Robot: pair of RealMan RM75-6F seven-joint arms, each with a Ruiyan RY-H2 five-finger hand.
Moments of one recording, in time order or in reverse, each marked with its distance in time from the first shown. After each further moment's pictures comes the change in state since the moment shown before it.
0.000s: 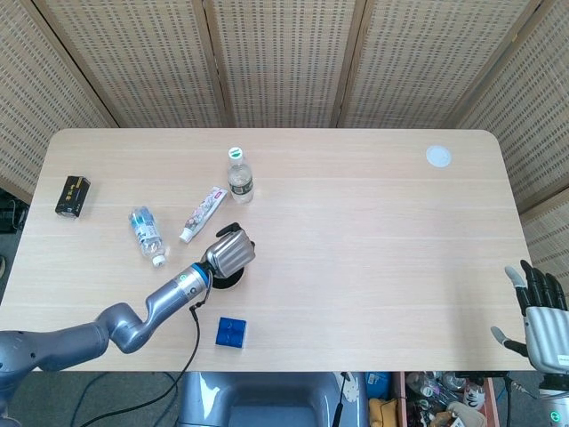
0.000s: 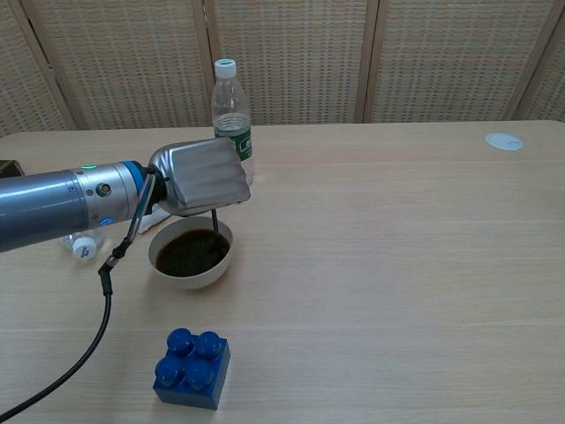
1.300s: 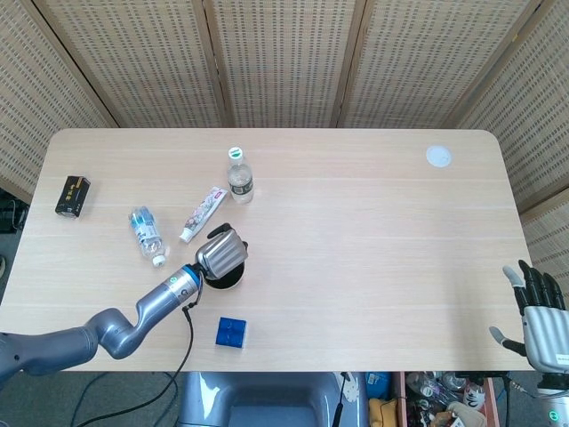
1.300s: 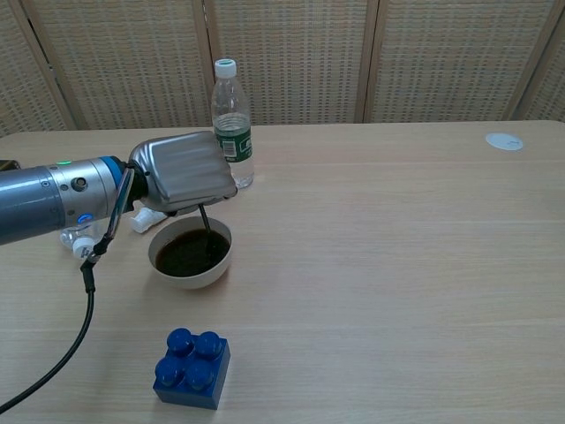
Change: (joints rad) left arm 0.023 0.058 0.020 -0.089 -0.047 0.039 0.001; right arm 0.004 -0.001 0.000 -0.002 0.000 -0.007 -0.001
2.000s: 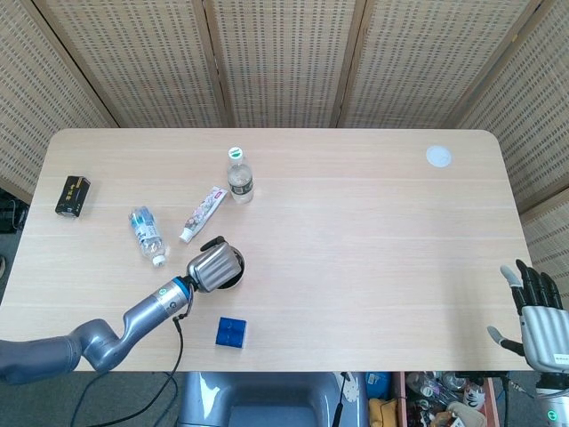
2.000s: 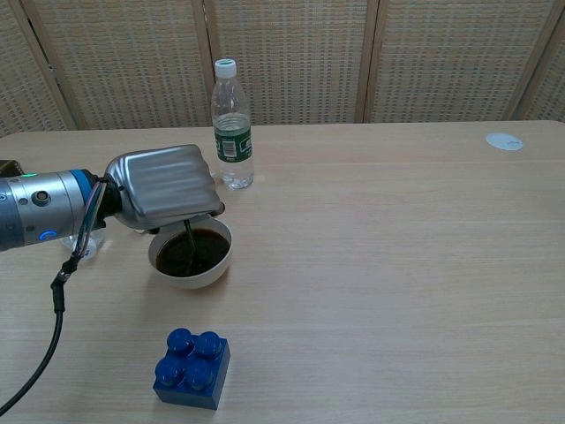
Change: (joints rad) left arm 0.028 0.064 0.050 -0.118 0.023 0.028 -0.014; right arm -0.001 -0.001 -0.002 -0.002 -0.006 0.003 -0.001
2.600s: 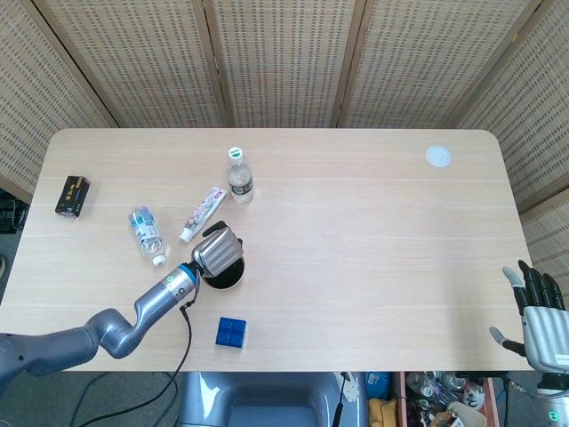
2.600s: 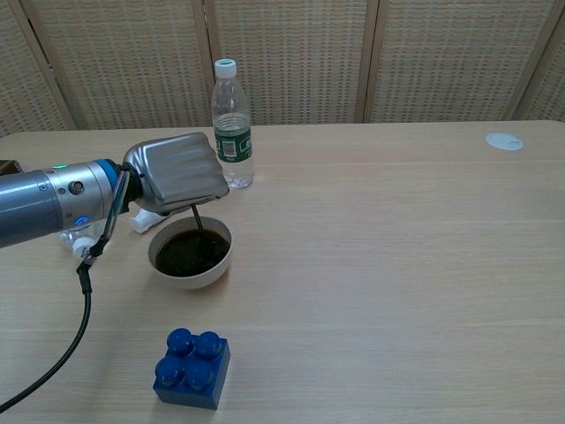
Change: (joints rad) left arm -0.024 -0.085 -0.032 0.160 -0.049 -0.006 0.016; right arm -0.001 0.006 0.001 -0.010 0.011 -0.008 -0.013
